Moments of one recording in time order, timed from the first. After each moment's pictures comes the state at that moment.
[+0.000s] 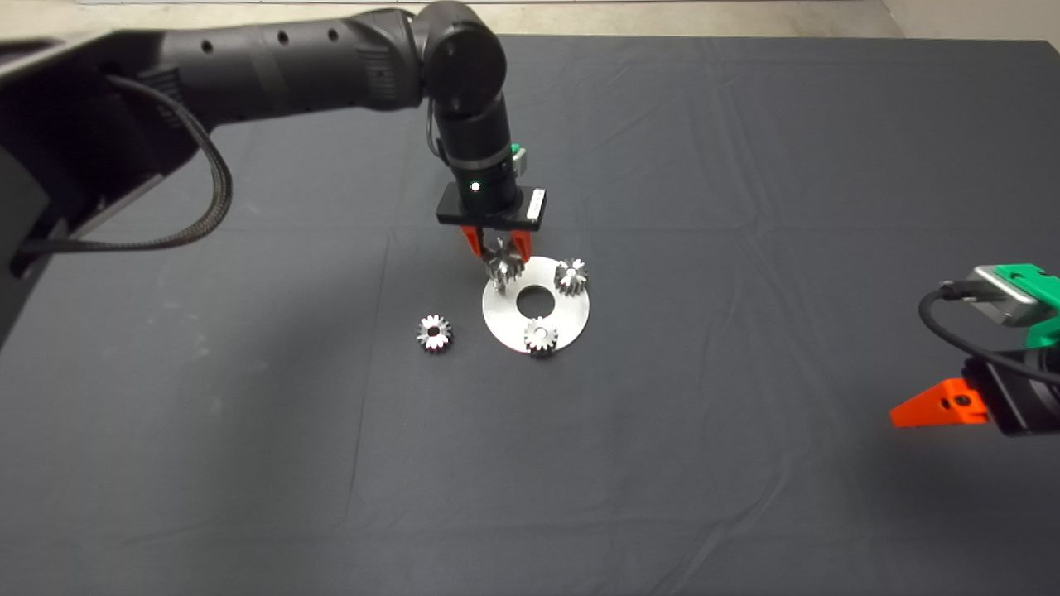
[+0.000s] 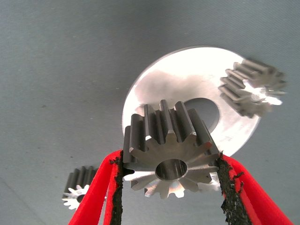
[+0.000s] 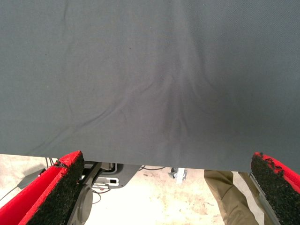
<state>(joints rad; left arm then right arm) -0.52 2.86 -1.60 0.04 1.39 -1.04 0.62 1.89 -0.42 -0.06 -1.53 1.48</state>
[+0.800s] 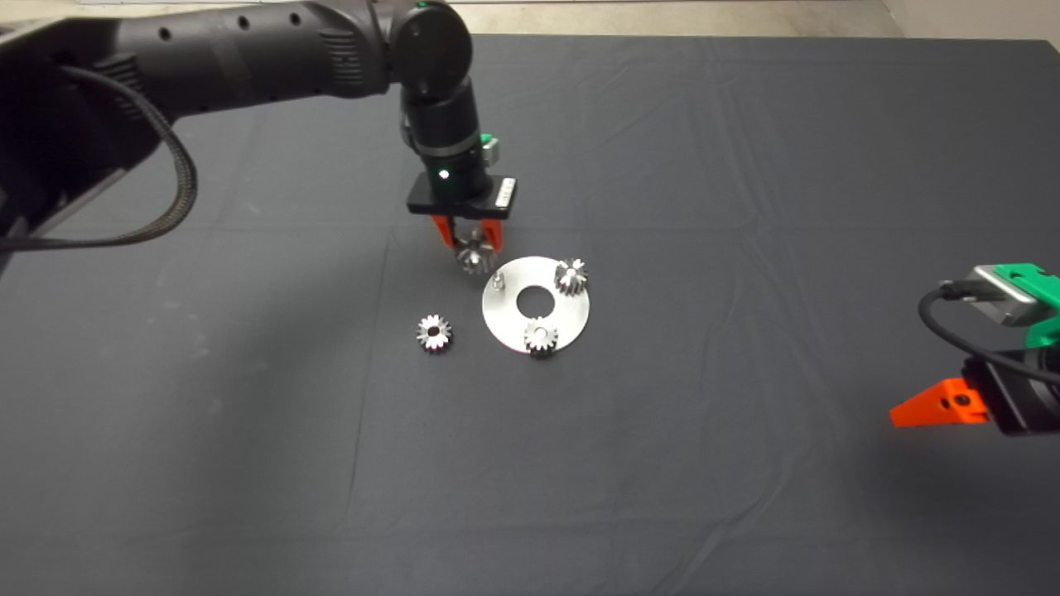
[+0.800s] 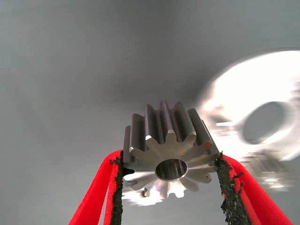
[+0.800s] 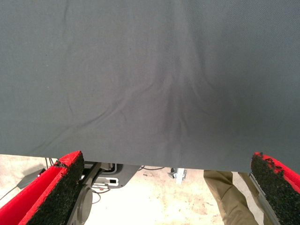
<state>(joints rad) -0.52 2.78 -1.63 0.03 1.44 -0.98 0.62 1.89 -0.42 -0.06 -1.53 1.48</state>
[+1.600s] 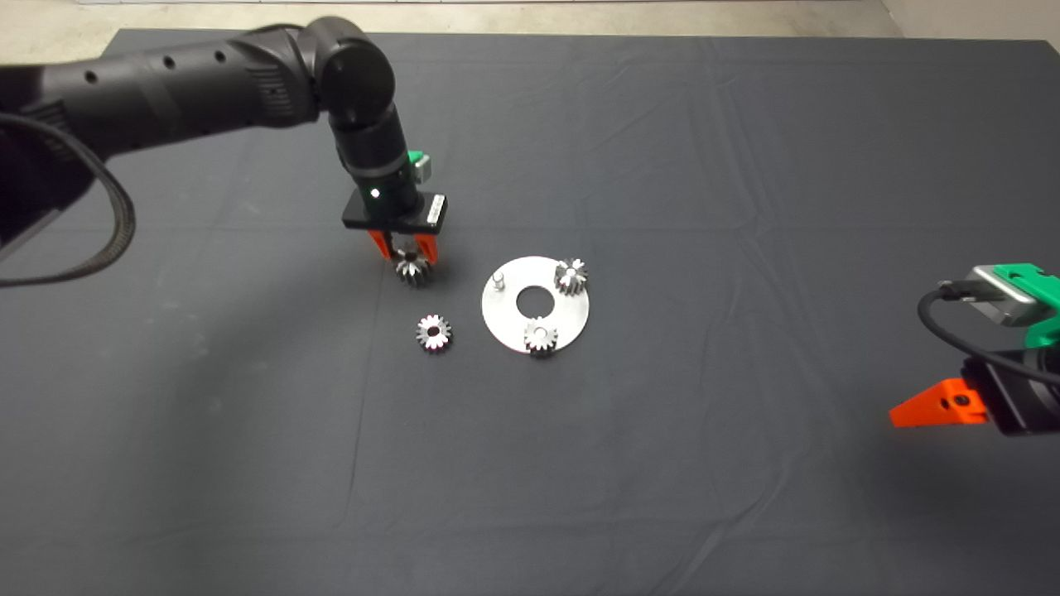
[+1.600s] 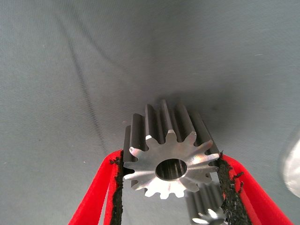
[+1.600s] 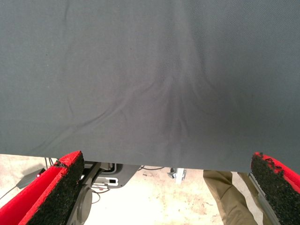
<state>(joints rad) -0.44 2.67 -1.63 0.11 1.44 -0.94 0.62 1.90 -0.42 -0.06 -1.53 1.48</state>
